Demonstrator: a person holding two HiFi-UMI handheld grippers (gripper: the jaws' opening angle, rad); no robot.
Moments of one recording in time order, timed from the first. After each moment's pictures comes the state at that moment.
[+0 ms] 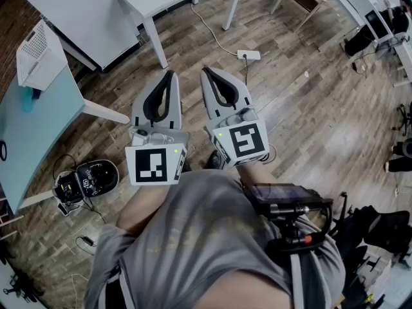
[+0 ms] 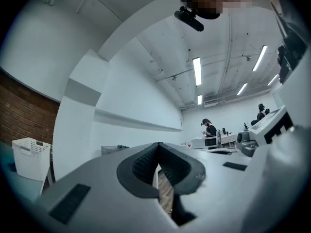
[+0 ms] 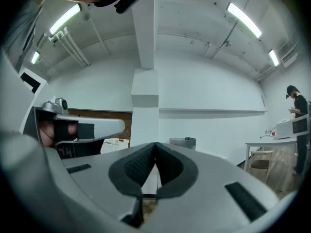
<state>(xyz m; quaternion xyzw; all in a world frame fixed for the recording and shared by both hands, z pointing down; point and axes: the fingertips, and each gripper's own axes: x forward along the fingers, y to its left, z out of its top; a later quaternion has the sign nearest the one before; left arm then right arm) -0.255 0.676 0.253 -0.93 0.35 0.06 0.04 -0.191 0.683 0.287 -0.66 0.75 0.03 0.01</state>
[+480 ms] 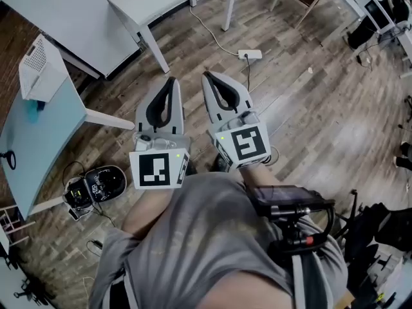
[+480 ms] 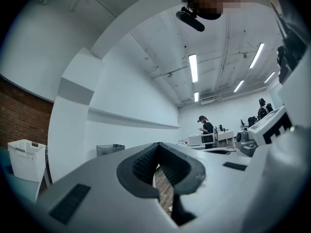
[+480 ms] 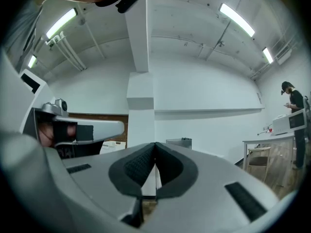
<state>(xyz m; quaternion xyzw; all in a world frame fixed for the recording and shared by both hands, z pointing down) -0.211 0.696 0.256 -0.94 0.34 0.04 0.05 -0.148 0.704 0.290 -0.66 0.75 0.03 0.03</state>
